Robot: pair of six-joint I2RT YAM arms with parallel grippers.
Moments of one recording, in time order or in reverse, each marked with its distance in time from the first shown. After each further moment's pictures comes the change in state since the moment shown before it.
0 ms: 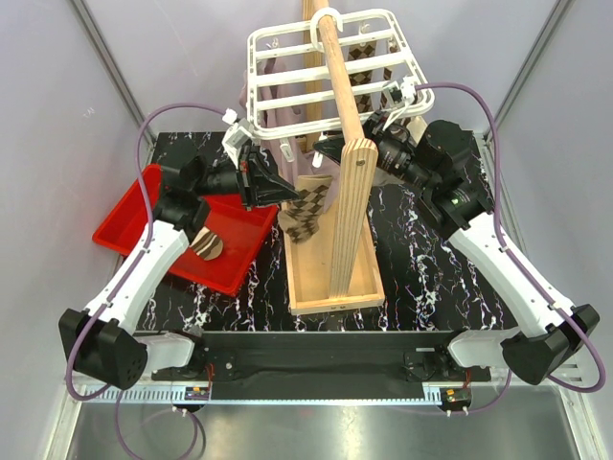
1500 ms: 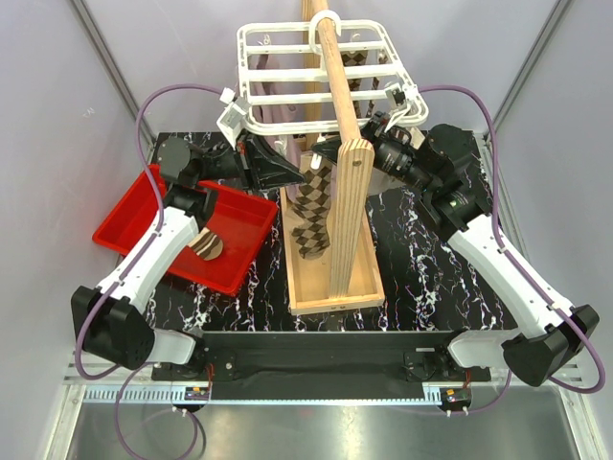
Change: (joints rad) left arm -0.011 0.113 0.070 0.491 0.024 -0.404; right arm -0.003 -0.009 -0.043 0.097 -0.052 0.048
